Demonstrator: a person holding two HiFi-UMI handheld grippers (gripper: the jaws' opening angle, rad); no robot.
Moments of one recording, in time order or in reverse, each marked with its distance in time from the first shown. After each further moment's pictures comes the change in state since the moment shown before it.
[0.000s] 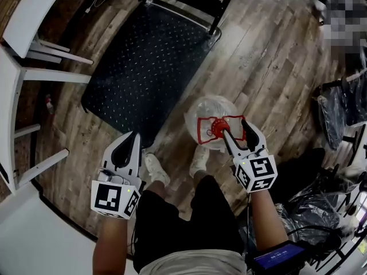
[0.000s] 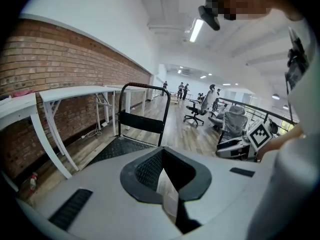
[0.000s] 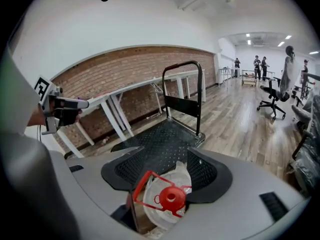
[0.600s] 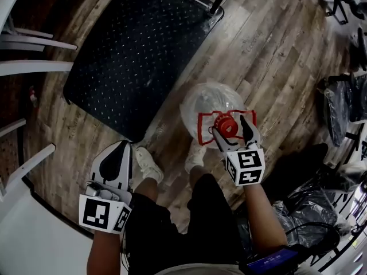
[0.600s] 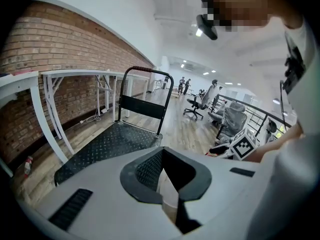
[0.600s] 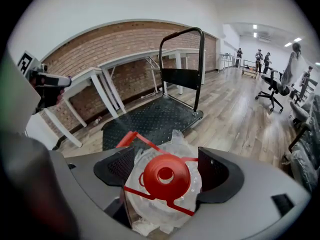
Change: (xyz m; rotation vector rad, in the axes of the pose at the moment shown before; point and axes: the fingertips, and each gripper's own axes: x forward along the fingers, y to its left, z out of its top) left arm 0.020 0.013 -0.081 -0.064 0.081 -0.024; right arm 0.074 -0.012 -0.112 -0.035 0.201 -0.061
